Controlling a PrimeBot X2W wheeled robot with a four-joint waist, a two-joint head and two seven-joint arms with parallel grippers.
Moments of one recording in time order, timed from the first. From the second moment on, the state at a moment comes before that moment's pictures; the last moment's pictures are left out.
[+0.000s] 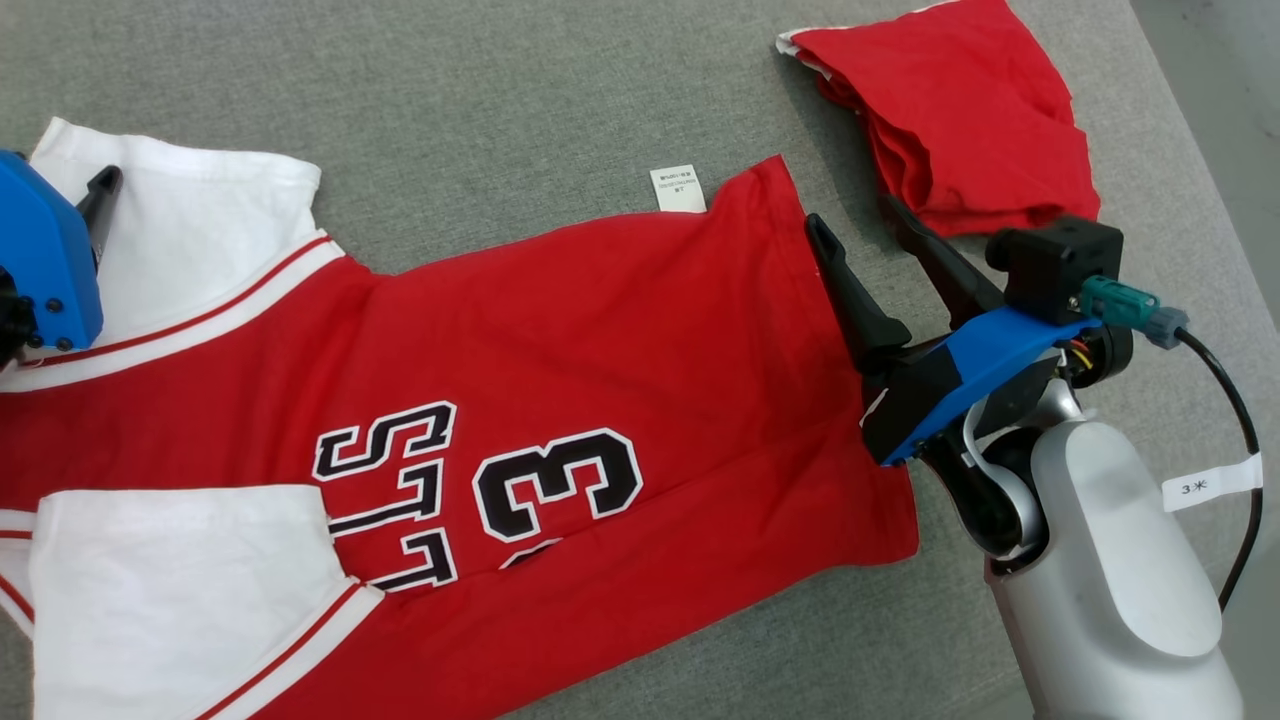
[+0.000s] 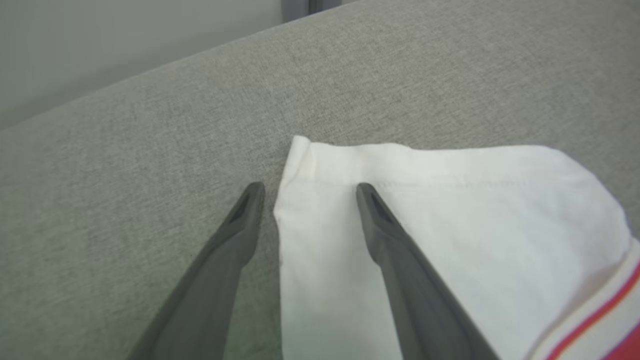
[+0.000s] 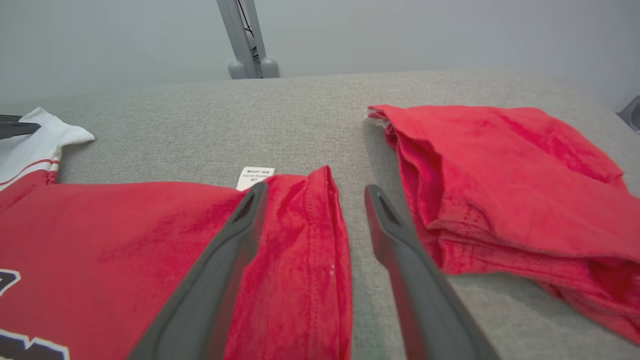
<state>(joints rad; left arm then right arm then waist) -0.81 0.71 -0.44 0.35 -0.66 -0.04 0.64 -0.53 -0.05 0.17 0.21 0.31 0.13 0.16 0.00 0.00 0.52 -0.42</state>
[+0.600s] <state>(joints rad) -0.84 0.64 -0.48 0.33 -0.66 -0.07 0.55 -0.65 -0.05 0.18 0.33 0.26 0.13 0.21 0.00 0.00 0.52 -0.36</state>
